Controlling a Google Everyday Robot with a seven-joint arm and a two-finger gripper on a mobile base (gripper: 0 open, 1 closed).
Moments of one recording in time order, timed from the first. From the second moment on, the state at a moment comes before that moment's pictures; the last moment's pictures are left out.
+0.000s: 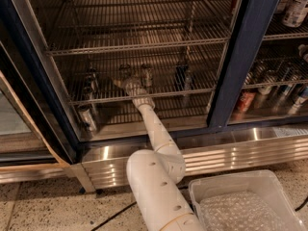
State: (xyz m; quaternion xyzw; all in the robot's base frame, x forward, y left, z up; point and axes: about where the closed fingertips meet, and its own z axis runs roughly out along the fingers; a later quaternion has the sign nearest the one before) arm 1.050 0.132 0.545 -0.18 0.70 0.12 0.68
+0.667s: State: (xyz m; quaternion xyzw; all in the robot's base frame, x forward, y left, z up) arm 1.050 0.132 0.545 -0.18 0.70 0.12 0.68
